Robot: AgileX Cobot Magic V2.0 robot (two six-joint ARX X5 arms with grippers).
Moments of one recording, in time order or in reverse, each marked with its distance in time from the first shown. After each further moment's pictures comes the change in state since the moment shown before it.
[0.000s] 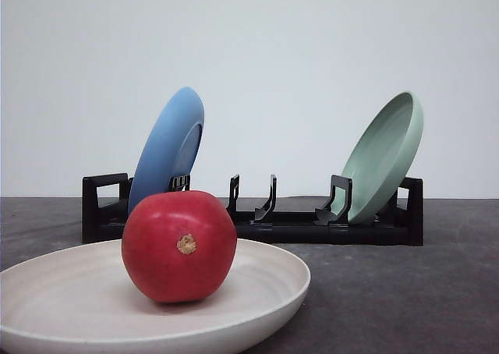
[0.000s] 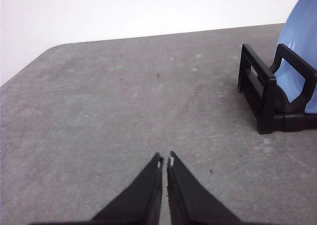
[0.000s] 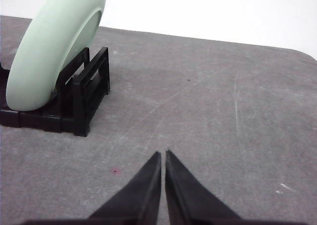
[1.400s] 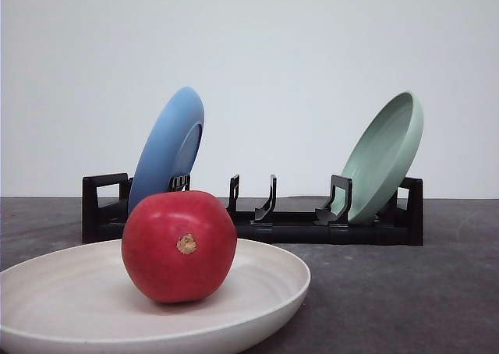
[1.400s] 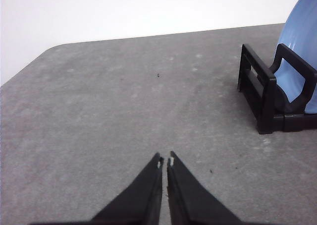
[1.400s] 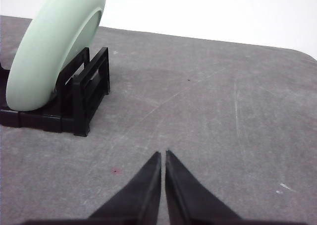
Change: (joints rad) left_arx 0.000 0.000 0.000 0.000 0.000 0.000; right_arx 0.000 0.000 0.000 0.000 0.000 0.000
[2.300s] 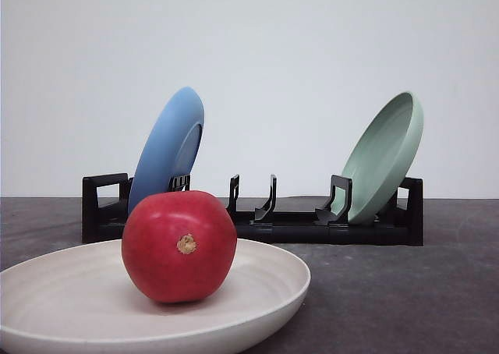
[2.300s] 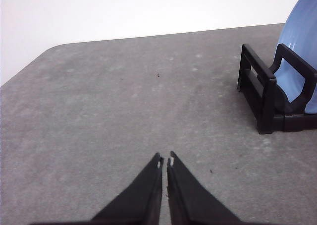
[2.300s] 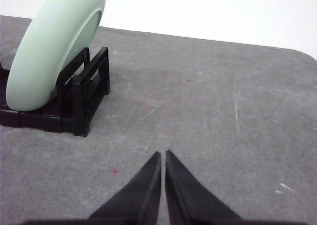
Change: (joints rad) left_arx 0.000 0.000 0.000 0.000 0.000 0.000; right_arx 0.000 0.000 0.000 0.000 0.000 0.000
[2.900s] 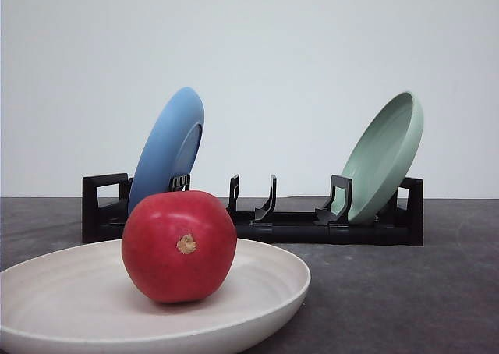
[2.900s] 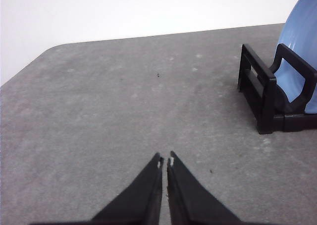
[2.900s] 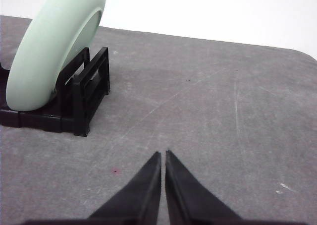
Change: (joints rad) left_arx 0.000 0.000 0.000 0.000 0.000 0.000; right_arx 0.000 0.000 0.000 0.000 0.000 0.000
